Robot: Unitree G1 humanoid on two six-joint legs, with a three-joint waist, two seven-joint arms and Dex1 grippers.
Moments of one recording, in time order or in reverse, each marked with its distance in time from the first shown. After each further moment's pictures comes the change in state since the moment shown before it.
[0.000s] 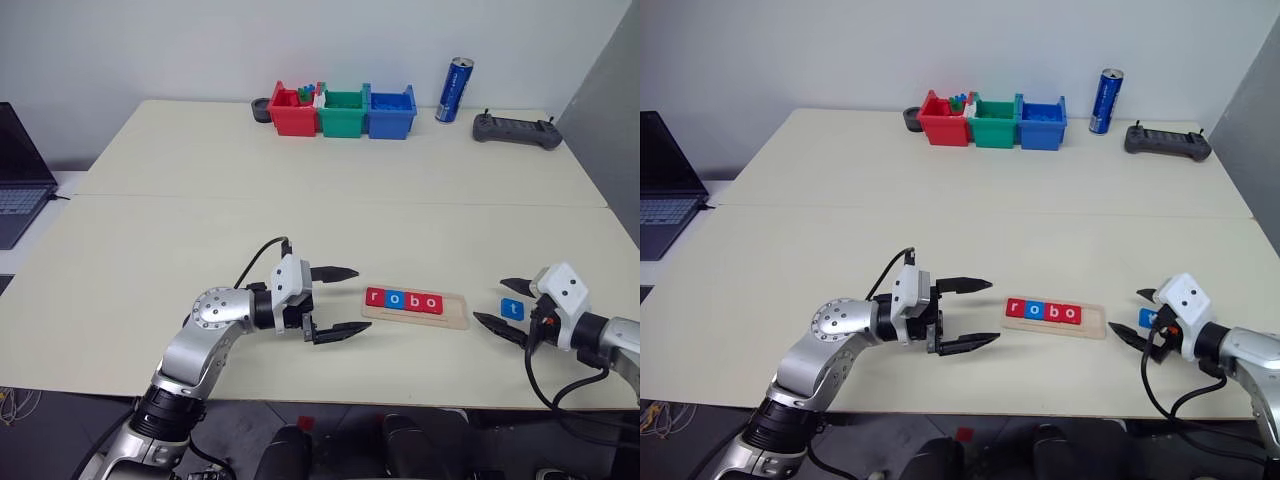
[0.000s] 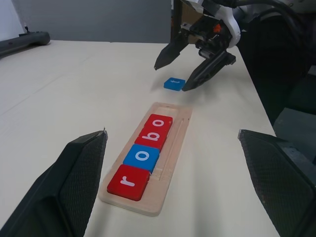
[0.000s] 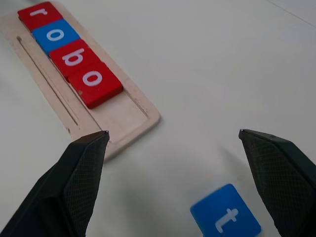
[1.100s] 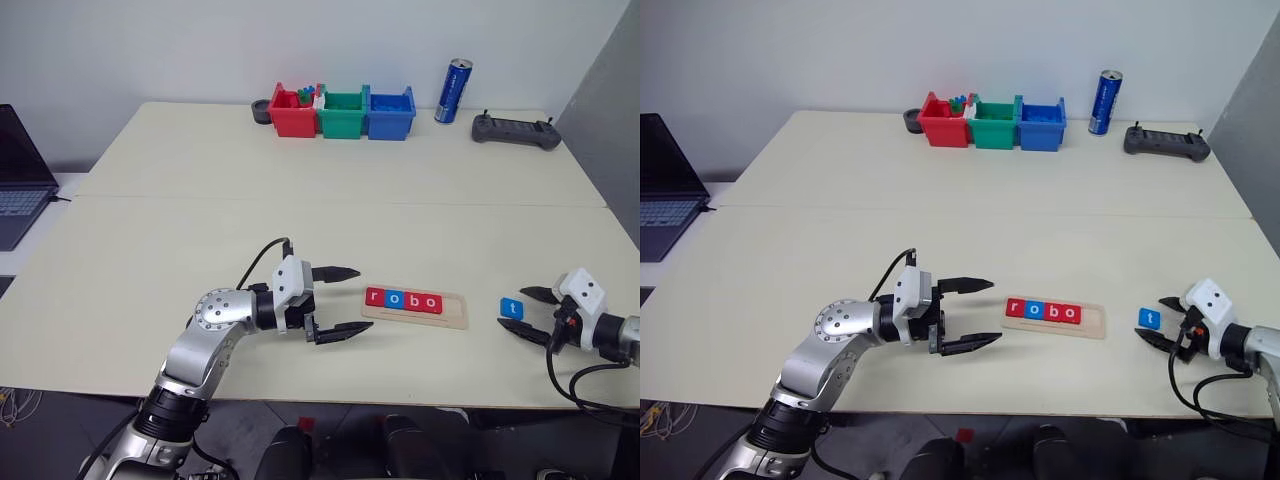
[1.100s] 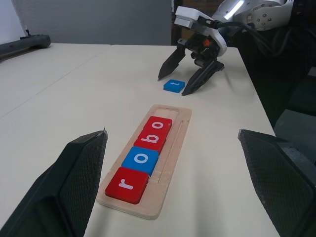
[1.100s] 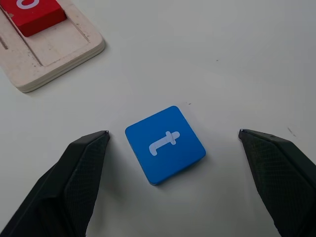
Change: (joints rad) left arm 0.000 -0.019 0.000 0.013 0.010 -0.019 -0.001; right arm -0.147 -0.045 0.047 0.469 -0.047 -0.221 0.196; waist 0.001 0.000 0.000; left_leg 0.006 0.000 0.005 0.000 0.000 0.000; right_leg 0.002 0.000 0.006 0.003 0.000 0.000
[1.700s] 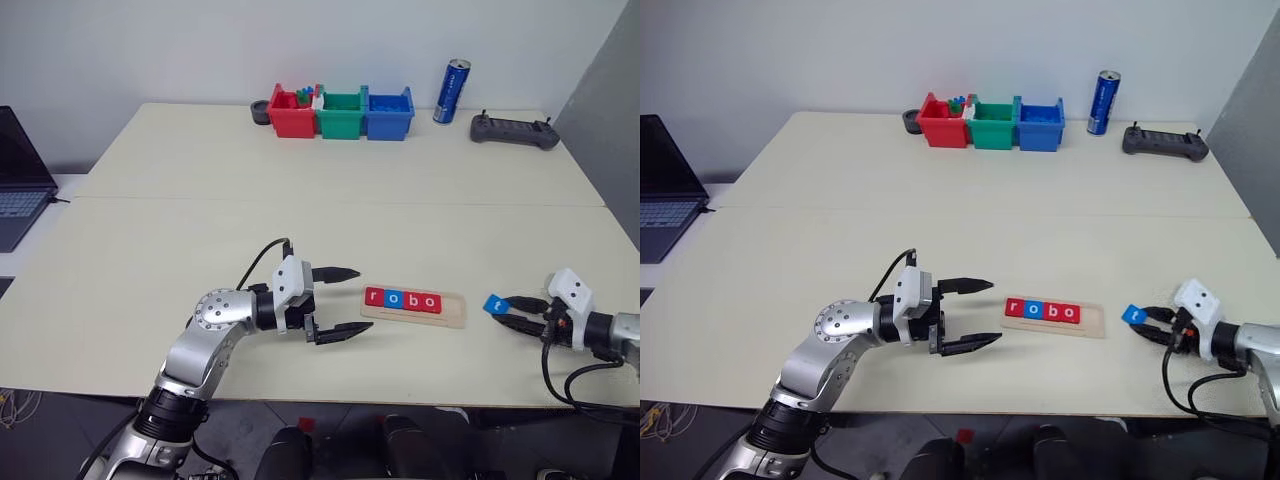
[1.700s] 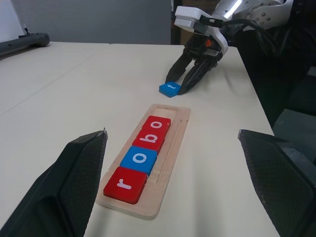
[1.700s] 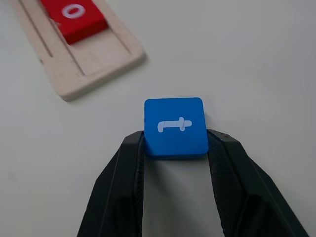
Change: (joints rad) left arm -0.005 0.001 0.000 -0.003 0.000 0.008 -0.002; right arm -0.006 0.000 0.046 -0.114 0.000 0.027 0.044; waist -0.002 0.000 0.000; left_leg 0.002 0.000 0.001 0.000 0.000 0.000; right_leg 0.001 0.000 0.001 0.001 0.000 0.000
